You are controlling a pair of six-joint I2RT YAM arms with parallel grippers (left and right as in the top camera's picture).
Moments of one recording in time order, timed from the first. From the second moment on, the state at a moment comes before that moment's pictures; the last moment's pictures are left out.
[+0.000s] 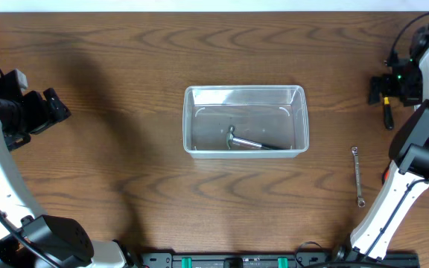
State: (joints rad) left arm 0.55 1.61 1.69 -1.42 0.24 0.05; right arm -0.39 2.42 2.13 -1.29 0.04 -0.28
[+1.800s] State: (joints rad) left arm 0.55 1.61 1.69 -1.42 0.24 0.05; right arm -0.37 2.49 2.13 -1.27 0.06 -0.39
